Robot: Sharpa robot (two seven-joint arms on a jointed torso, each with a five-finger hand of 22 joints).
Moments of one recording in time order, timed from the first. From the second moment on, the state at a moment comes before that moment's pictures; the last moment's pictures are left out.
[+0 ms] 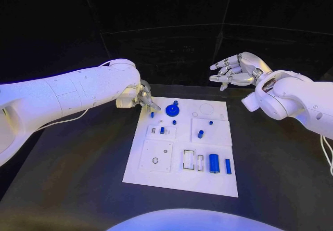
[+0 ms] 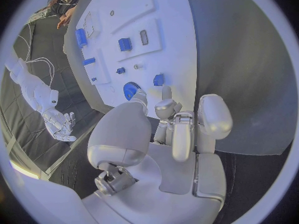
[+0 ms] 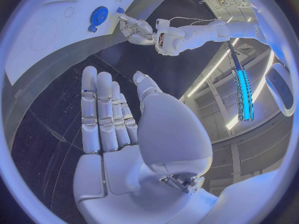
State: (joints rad) left arm 1.42 -0.54 -0.16 1.06 -0.99 0.36 -0.56; left_hand 1.10 0.02 -0.08 0.28 0.05 0.88 0.06 0.64 0.45 1.27 -0.01 1.22 0.87 1.47 -0.07 1.56 1.31 0.09 1.39 0.04 1.25 1.10; right arm 1.37 -0.75 -0.08 1.35 -0.70 -0.31 0.20; right_hand 1.38 -0.09 0.02 0.10 0.37 0.84 0.19 0.12 0.07 0.98 0.10 0.63 0.54 1.26 0.03 0.62 0.72 0.18 1.14 0.12 0.69 0.26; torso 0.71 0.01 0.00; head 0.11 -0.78
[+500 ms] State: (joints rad) left arm 1.42 -0.54 -0.17 1.06 -0.99 0.37 -0.55; left_hand 1.12 0.03 -0.08 0.28 0.05 0.88 0.06 0.64 0.45 1.27 -0.01 1.22 0.87 1.46 -0.07 1.56 1.31 0.09 1.39 0.04 1.25 1.10; right arm 1.37 -0.75 -0.08 1.35 -0.70 -0.31 0.20; right_hand 1.39 -0.08 0.02 0.10 0.38 0.84 0.19 0.13 0.07 0.98 0.10 0.63 0.54 1.26 0.03 0.62 0.72 0.18 1.14 0.12 0.69 0.26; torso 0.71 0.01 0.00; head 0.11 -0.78
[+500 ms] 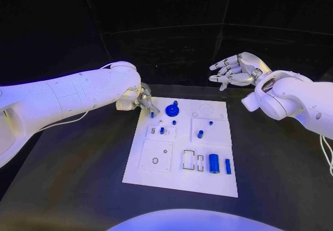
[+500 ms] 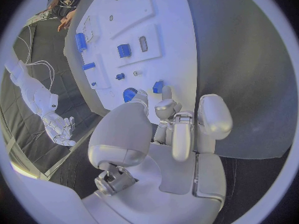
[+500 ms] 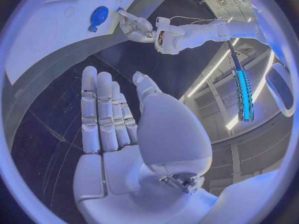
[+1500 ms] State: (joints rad) left arm 1.41 -0.54 -0.17 1.06 -1.00 0.37 -0.54; left_hand 1.29 0.09 0.04 0.18 0.05 0.88 0.05 0.65 0.44 1.27 -0.02 1.22 0.87 1.47 -0.07 1.56 1.31 0.09 1.39 0.03 1.25 1.11; right arm 1.37 -0.75 -0.08 1.35 -0.70 -0.31 0.20; right_hand 1.39 -0.08 0.02 0.10 0.38 0.83 0.19 0.13 0.07 0.98 0.10 0.64 0.53 1.26 0.03 0.62 0.72 0.18 1.14 0.12 0.69 0.26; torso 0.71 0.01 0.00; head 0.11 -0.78
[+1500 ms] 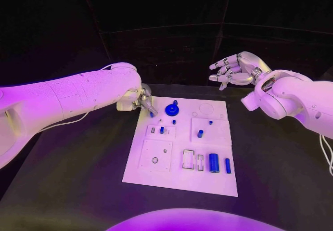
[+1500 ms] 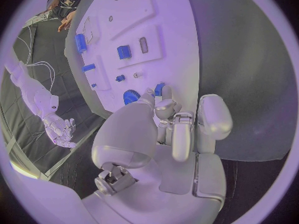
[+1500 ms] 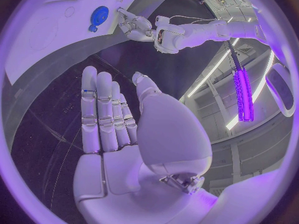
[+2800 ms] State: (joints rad) left arm 1.38 -0.76 -0.17 1.41 -0.95 0.13 -0.50; left_hand 1.16 -0.05 0.57 0.12 0.05 0.86 0.06 0.72 0.46 1.28 -0.02 1.21 0.86 1.47 -0.08 1.56 1.31 0.09 1.40 0.03 1.25 1.12; right arm 1.37 -0.75 -0.08 1.34 -0.70 -0.31 0.20; right_hand 1.39 -0.08 0.02 0.10 0.38 0.83 0.19 0.13 0.07 0.98 0.10 0.64 0.53 1.26 0.03 0.62 0.72 0.18 1.14 0.12 0.69 0.26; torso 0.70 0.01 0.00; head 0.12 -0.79
